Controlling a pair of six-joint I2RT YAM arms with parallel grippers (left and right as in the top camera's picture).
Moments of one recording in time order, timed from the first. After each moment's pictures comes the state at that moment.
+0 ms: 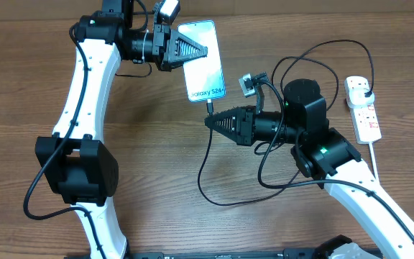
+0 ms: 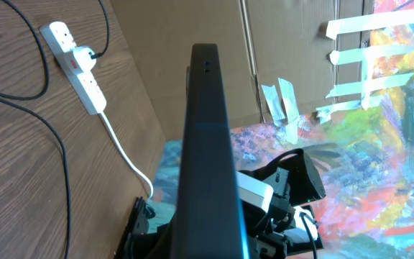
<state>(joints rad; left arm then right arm) -0.10 2.08 2.05 -1.15 1.53 -0.12 0.45 1.27 0.96 -0.07 -0.87 0.71</state>
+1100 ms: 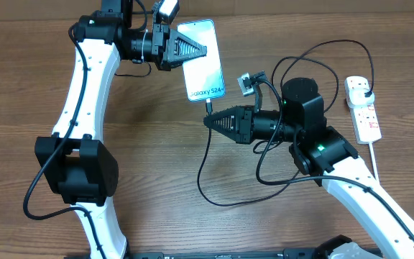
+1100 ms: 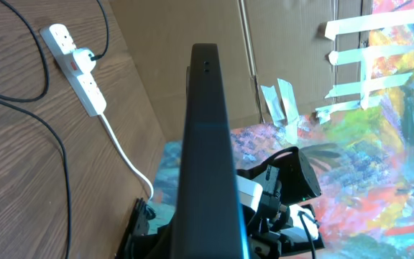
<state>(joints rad) -0.10 2.08 2.05 -1.15 1.53 -0.12 0.45 1.30 0.96 -0.04 -0.88 0.73</state>
